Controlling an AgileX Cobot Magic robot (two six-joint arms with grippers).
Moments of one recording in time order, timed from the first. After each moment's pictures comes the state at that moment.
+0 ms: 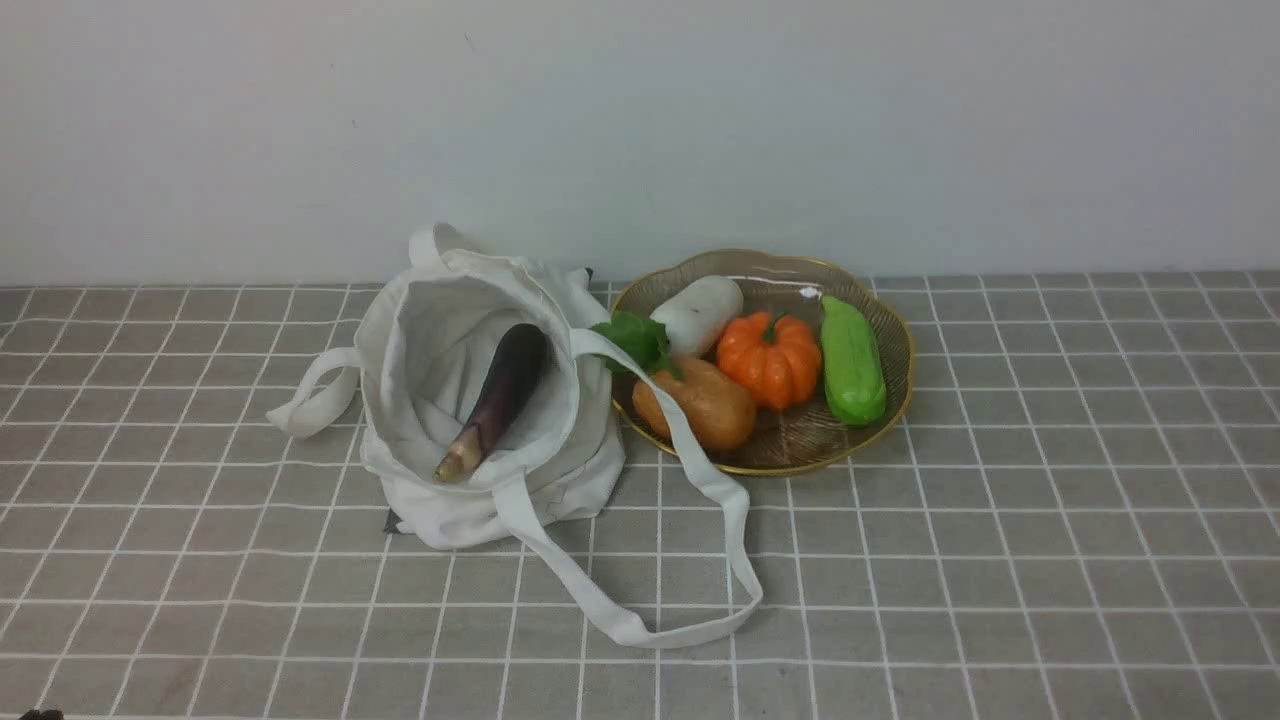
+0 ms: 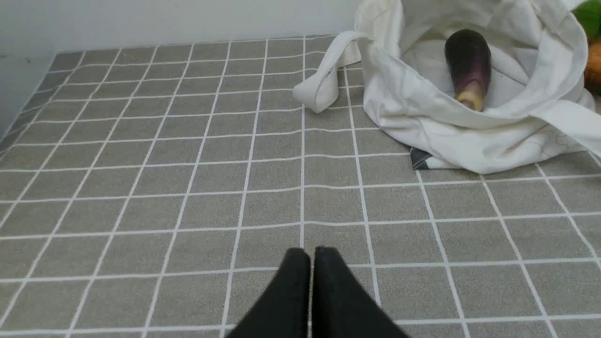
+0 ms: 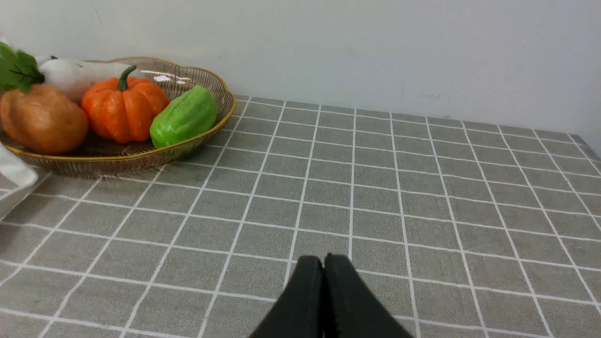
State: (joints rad) right arm 0.05 -0.01 0.03 -0.03 0.36 -0.05; left arm -0.04 -0.01 0.03 0.07 0.38 -0.06
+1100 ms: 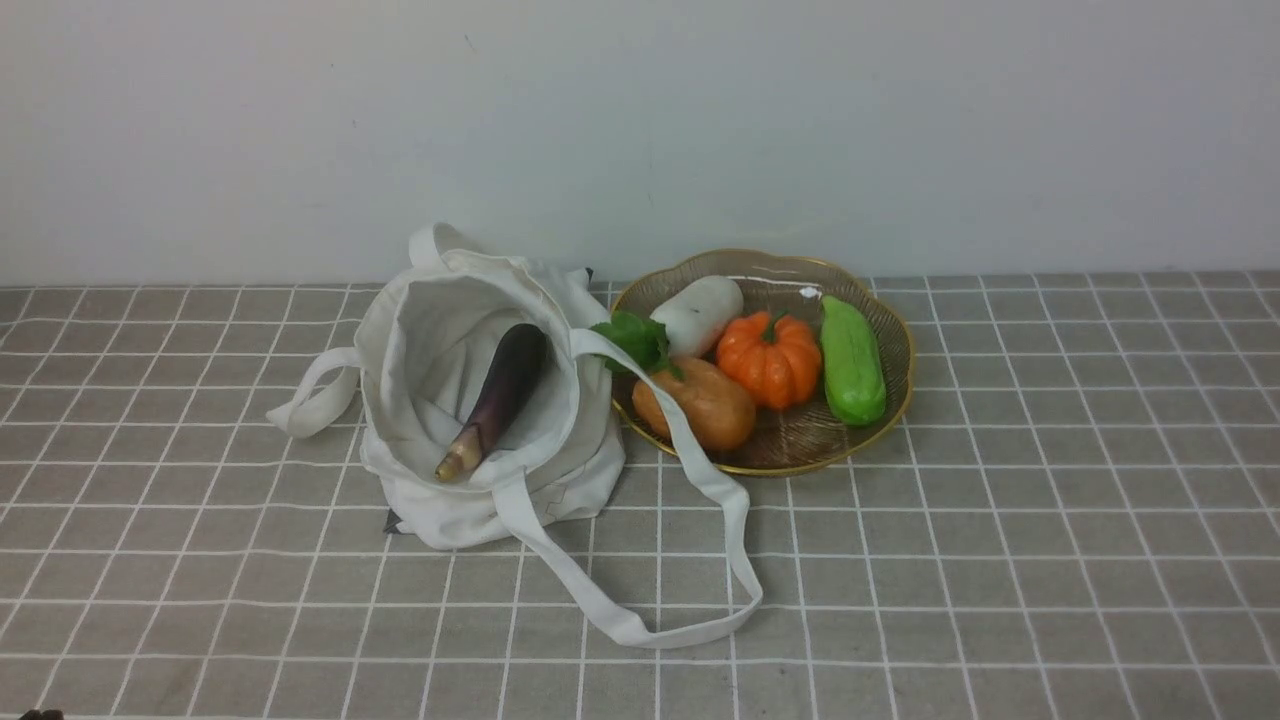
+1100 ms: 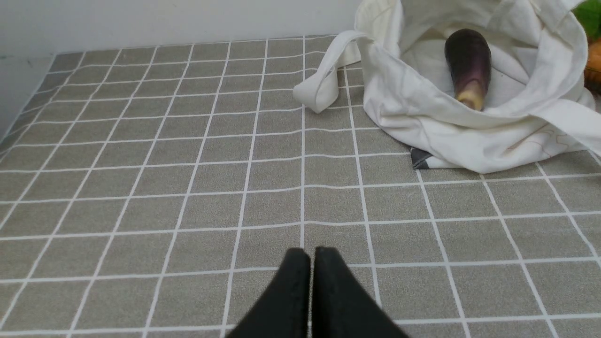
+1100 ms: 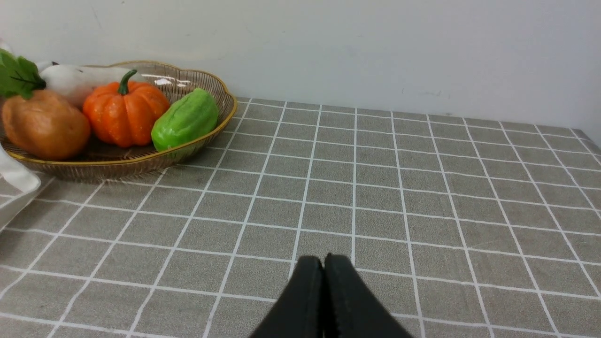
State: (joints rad) right arm 0.05 -0.01 0.03 -0.03 0.36 -0.03; left arm -0.04 -0.01 0.03 0.07 0.38 -0.05
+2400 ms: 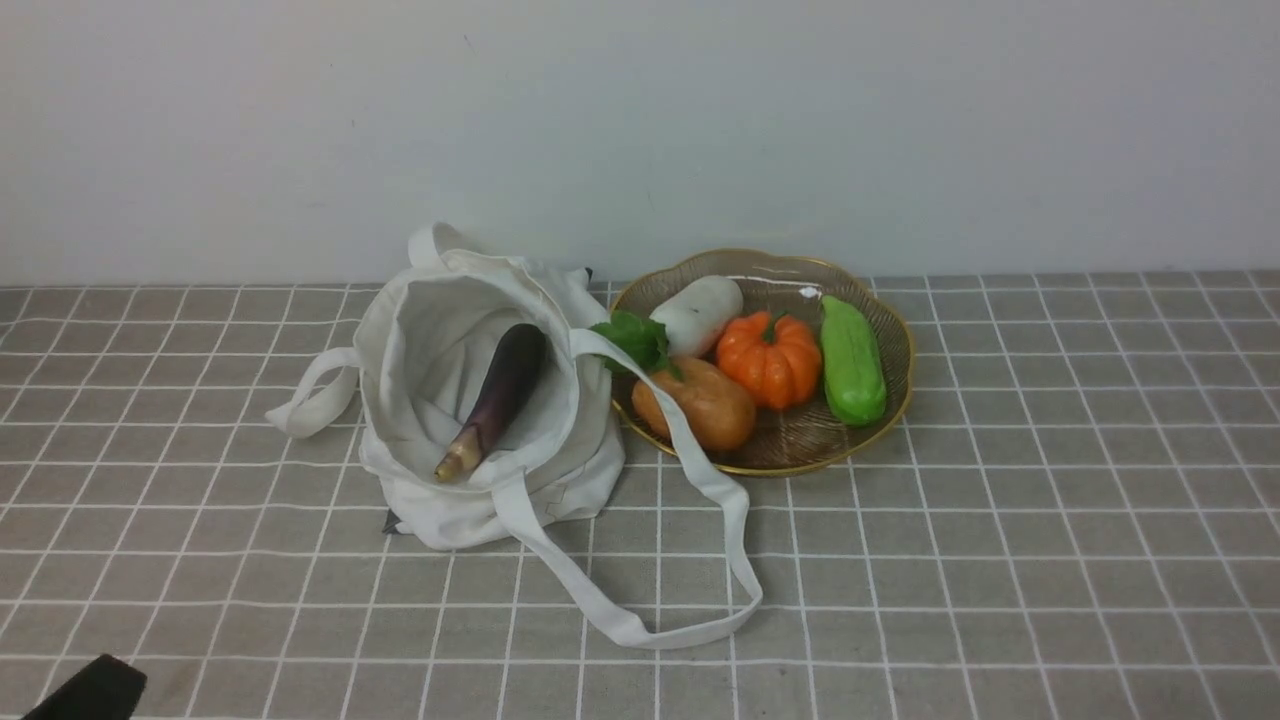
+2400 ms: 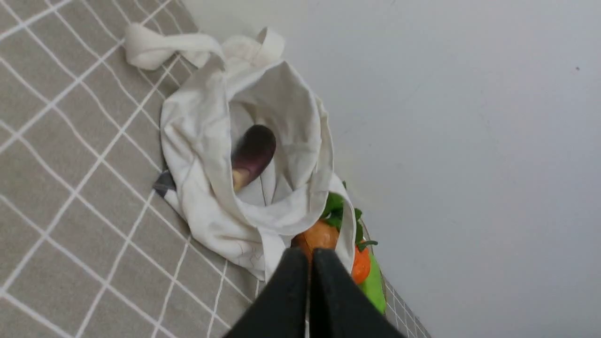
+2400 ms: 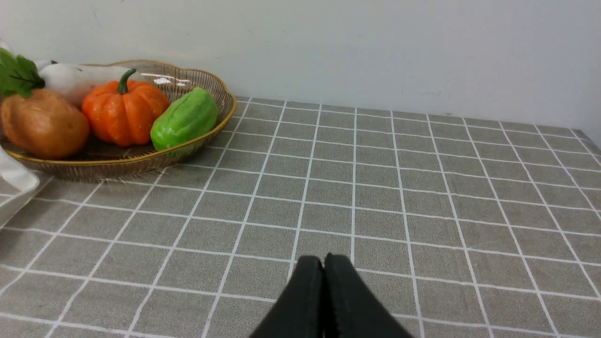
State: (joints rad) right arm 0.05 -0.01 0.03 -0.03 0.36 -0.04; left arm -0.04 -0.01 0.00 -0.74 0.23 -0.30
